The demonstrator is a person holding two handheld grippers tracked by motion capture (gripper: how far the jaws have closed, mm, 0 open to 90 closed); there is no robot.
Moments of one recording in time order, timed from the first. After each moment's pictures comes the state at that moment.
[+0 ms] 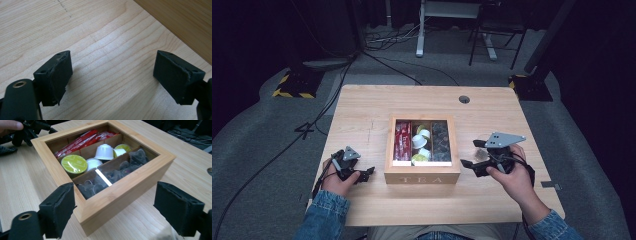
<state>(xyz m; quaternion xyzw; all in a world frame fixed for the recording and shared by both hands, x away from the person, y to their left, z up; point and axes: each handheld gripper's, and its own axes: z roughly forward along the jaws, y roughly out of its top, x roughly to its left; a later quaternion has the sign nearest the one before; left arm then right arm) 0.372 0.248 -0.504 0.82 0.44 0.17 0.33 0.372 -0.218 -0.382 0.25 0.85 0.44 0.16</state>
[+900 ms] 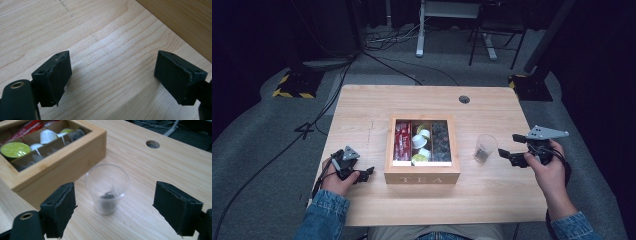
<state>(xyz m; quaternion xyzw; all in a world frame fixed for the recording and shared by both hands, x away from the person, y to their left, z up) 0.373 0.249 -0.504 0.82 0.44 0.17 0.33 0.390 -0.322 -0.382 0.35 0.82 0.41 0.20</state>
